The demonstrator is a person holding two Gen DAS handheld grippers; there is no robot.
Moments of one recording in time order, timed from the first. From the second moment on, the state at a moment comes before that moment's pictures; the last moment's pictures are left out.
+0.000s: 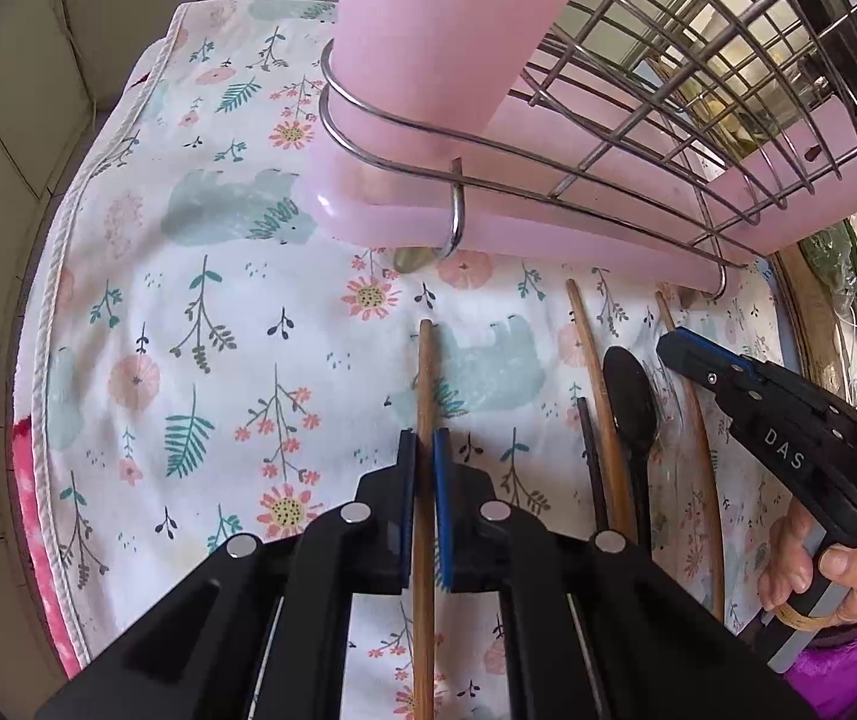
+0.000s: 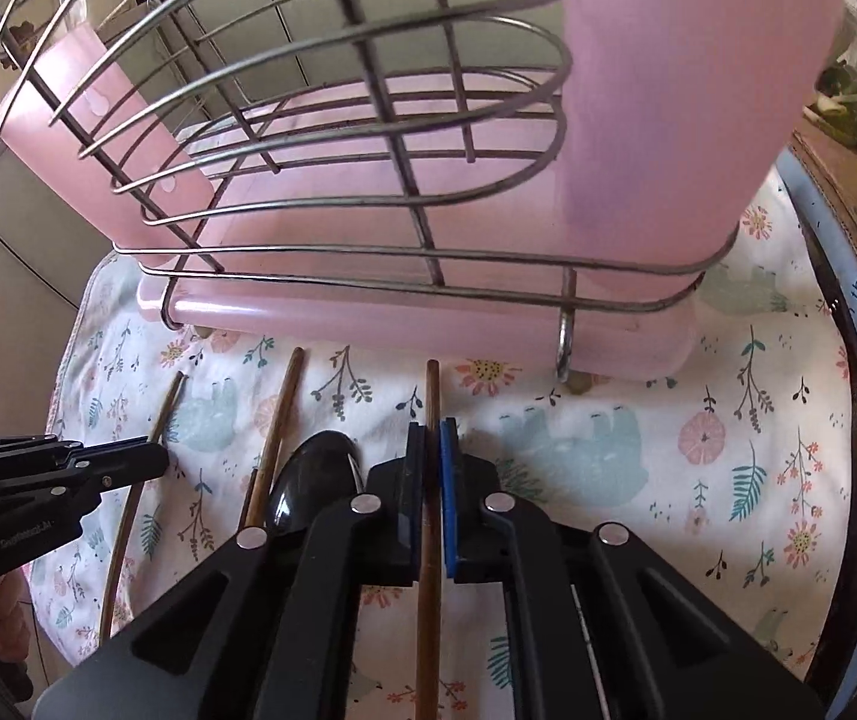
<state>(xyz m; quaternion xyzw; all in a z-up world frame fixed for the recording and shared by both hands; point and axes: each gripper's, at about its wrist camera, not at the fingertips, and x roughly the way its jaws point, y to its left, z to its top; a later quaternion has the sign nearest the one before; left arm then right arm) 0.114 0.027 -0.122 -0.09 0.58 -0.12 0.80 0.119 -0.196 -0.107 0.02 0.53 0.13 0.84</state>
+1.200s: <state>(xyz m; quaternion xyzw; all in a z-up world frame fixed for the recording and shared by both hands) -0.015 0.058 0.035 -0.12 0.27 -0.11 0.95 -0.017 -0.280 0.040 0.08 0.25 0.16 0.95</state>
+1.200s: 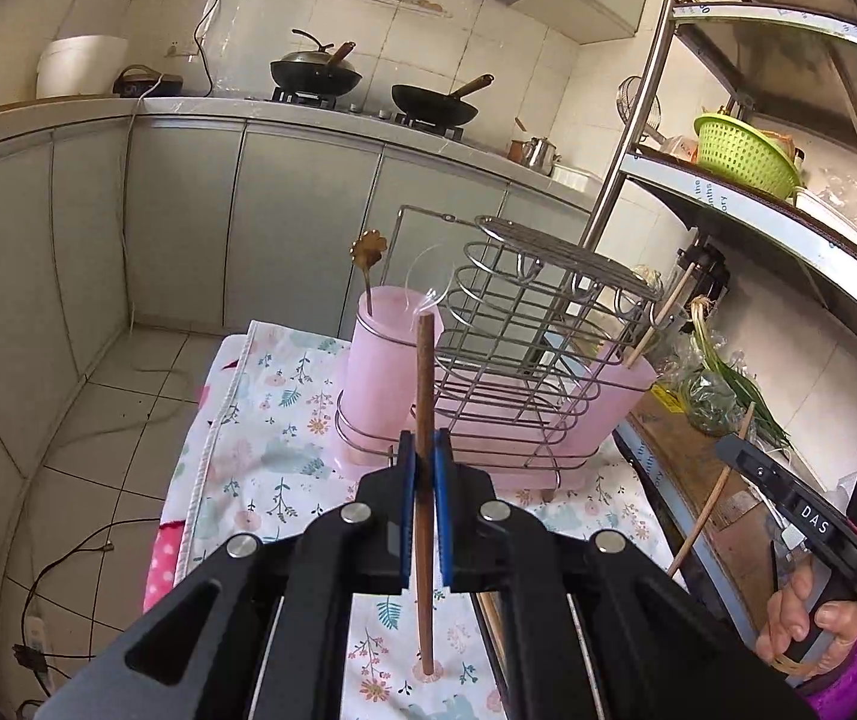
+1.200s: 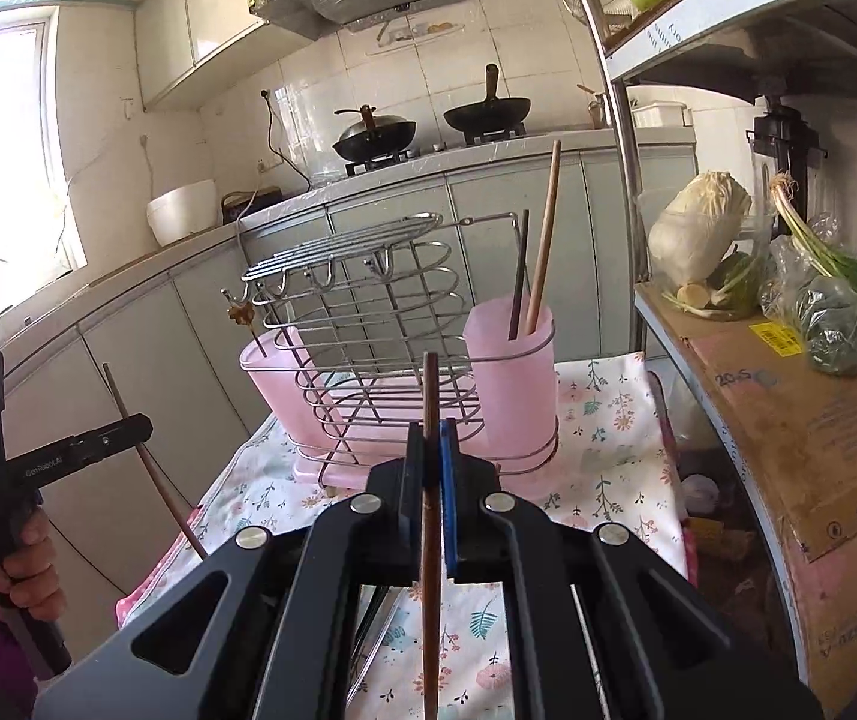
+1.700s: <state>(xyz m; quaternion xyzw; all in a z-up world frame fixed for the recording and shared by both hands) -0.018 0.066 0.120 -0.11 0.16 -0.10 0.98 -0.009 -0.297 0.138 0.08 0.12 0.13 0.98</state>
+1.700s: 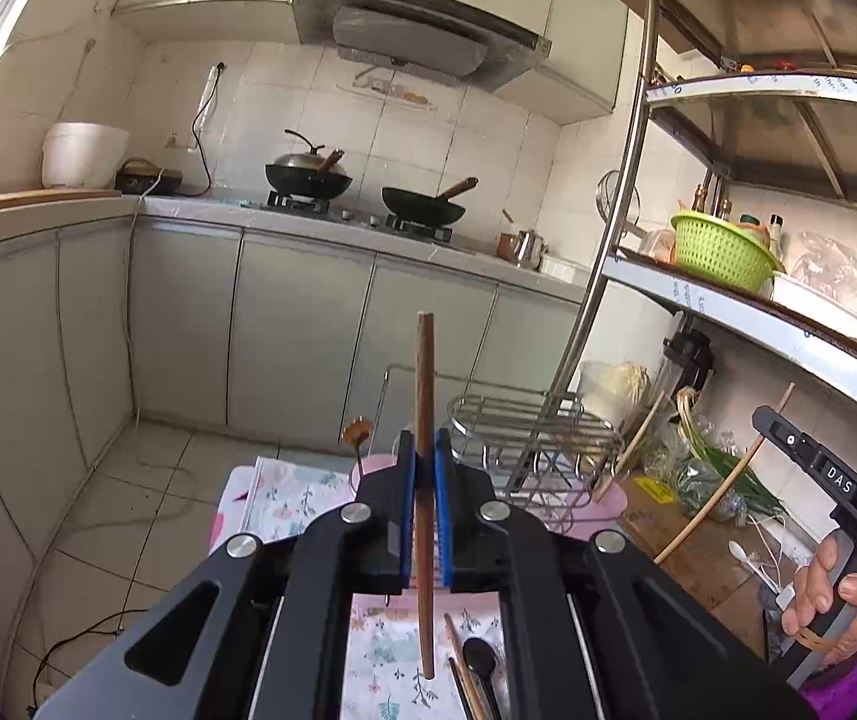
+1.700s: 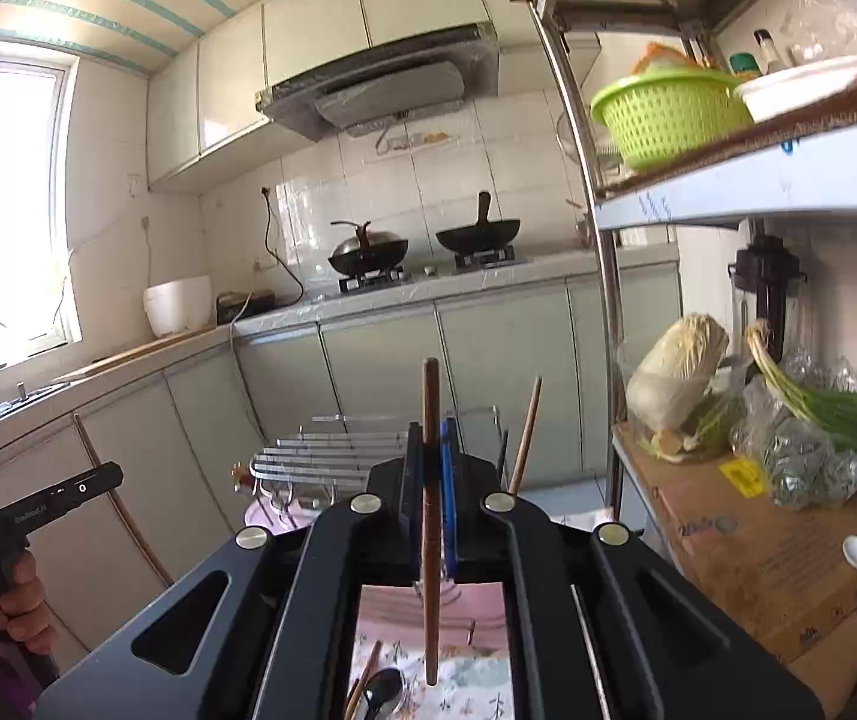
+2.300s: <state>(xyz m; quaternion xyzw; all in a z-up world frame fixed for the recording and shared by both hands) 0.054 0.069 0.174 -0.11 0.07 -0.04 0.99 0.053 -0.293 0.187 0.05 0.04 0.09 0.99</state>
